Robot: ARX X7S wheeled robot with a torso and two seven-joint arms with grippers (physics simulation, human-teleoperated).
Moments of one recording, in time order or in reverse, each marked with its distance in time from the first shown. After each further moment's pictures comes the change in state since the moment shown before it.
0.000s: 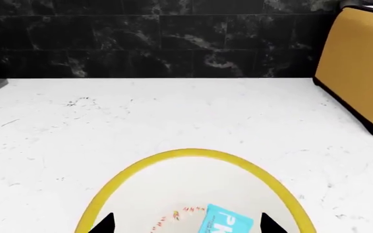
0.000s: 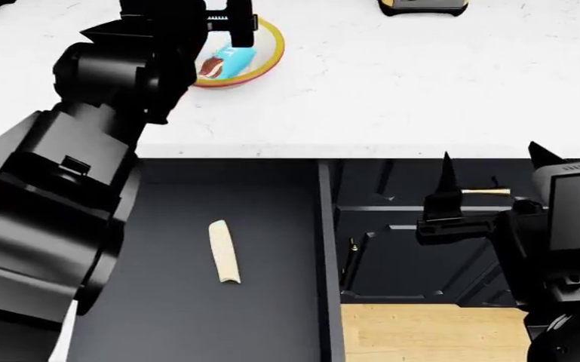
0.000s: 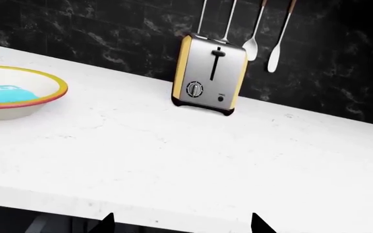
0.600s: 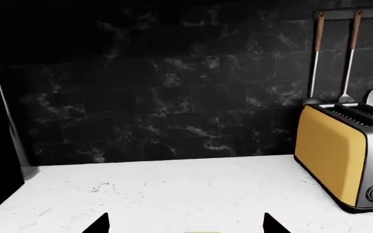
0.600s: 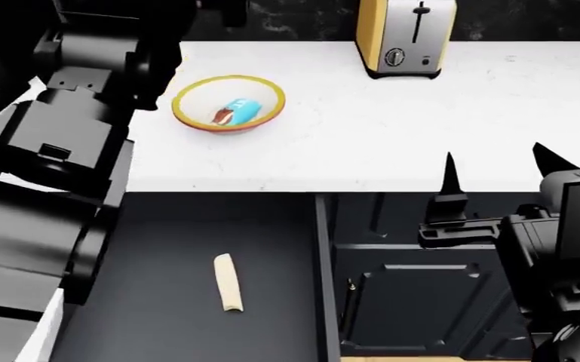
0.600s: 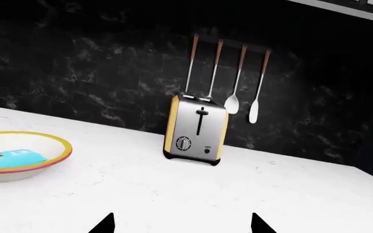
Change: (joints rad) left arm -0.033 -0.003 -0.244 0.001 0.308 -0.003 0.096; right arm -0.030 0.008 0.021 -0.025 0.019 -0.033 0.012
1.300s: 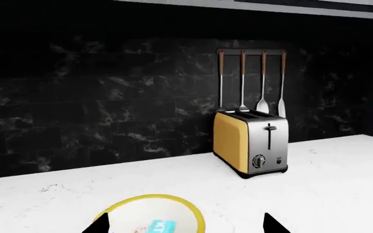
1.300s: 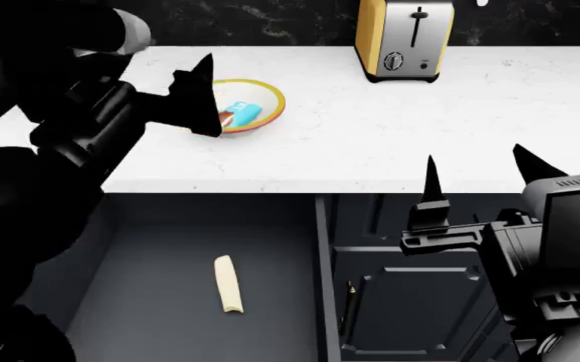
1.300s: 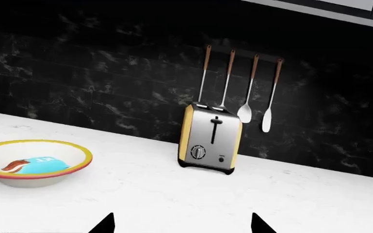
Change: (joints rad) left arm 0.757 -0.273 -0.546 1.855 -0.310 -0.977 -0.121; right arm 0.001 -0.017 -0.055 -0.031 0.002 -0.023 0.023
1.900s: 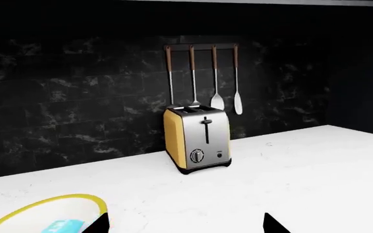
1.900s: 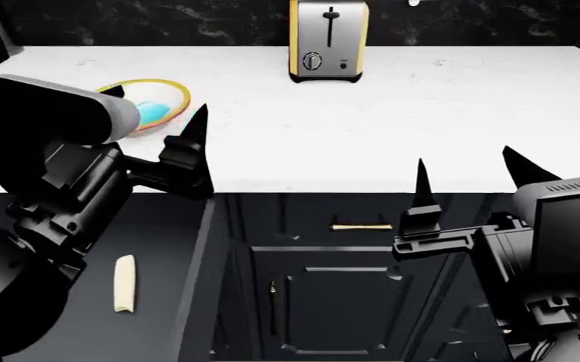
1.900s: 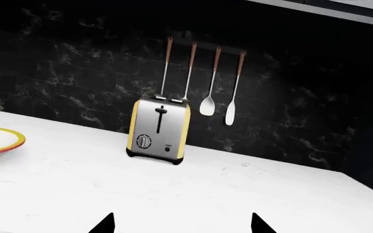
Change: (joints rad) left arm 0.179 -0.033 -0.138 0.275 -0.155 -0.100 -0.051; right arm 0.004 0.003 -0.030 -0.011 0.018 -0.011 0.017
